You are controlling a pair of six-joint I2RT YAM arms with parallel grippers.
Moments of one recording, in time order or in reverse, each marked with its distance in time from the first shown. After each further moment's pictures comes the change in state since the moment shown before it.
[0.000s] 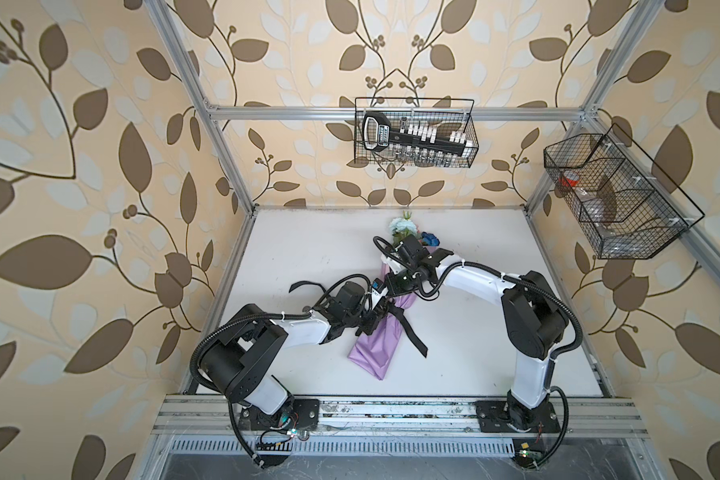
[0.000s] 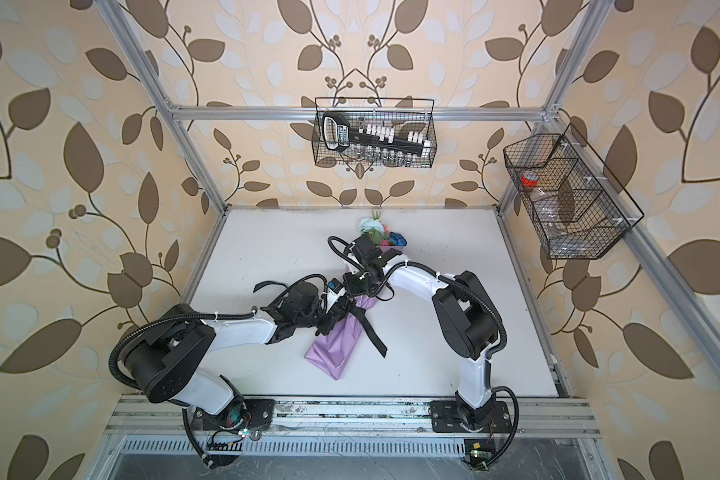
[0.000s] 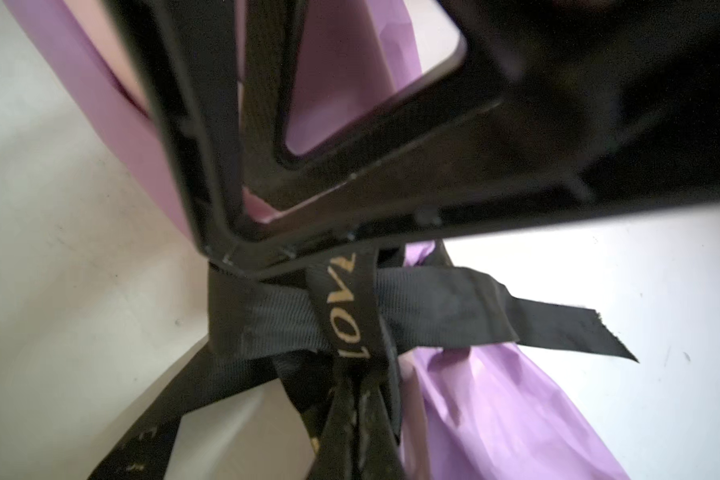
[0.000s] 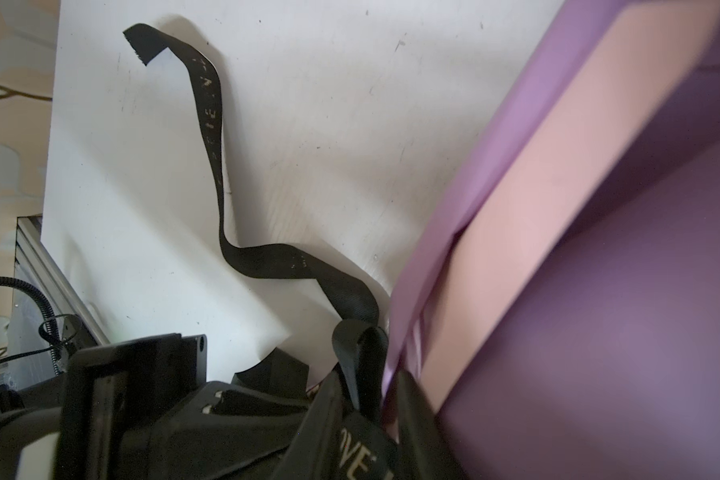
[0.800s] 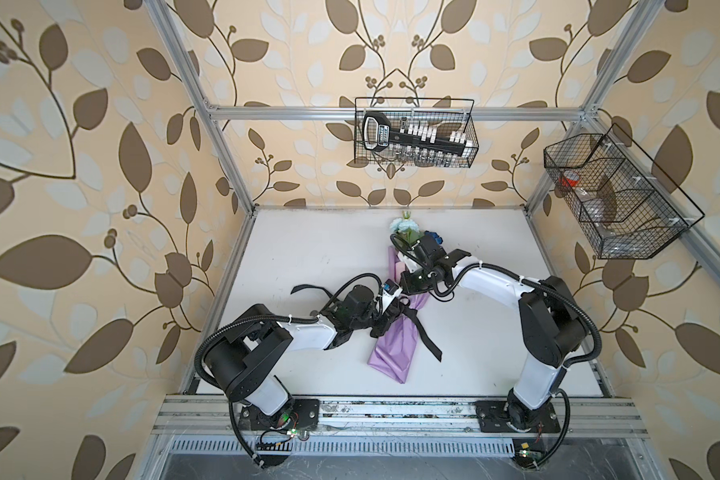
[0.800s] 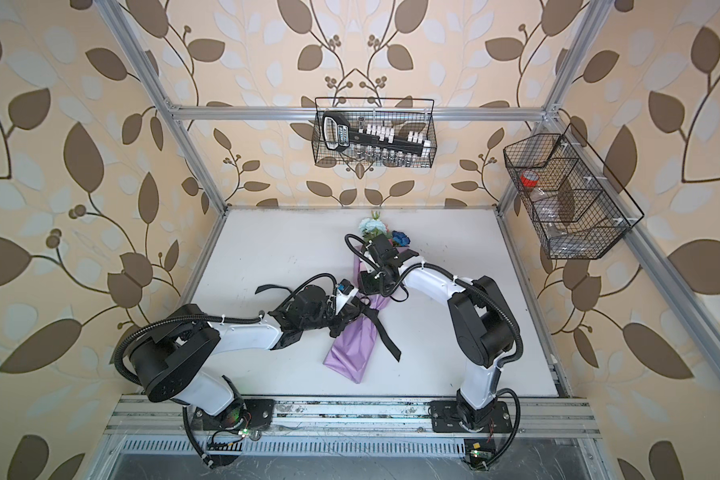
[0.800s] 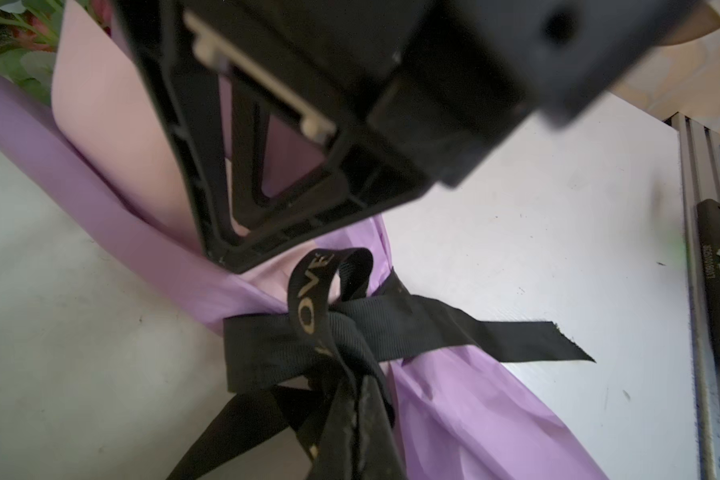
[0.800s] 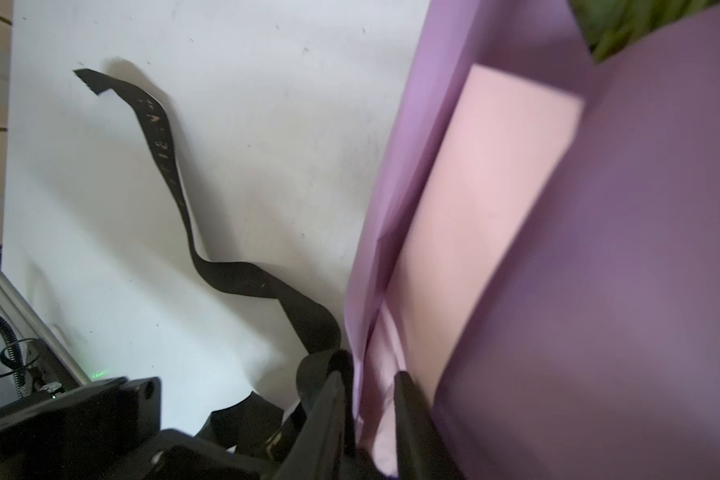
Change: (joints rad) left arm -0.097 0.020 -0.002 0.197 -0.013 -0.005; right arm -0.078 -0.129 -0.111 0.001 0.045 -0.017
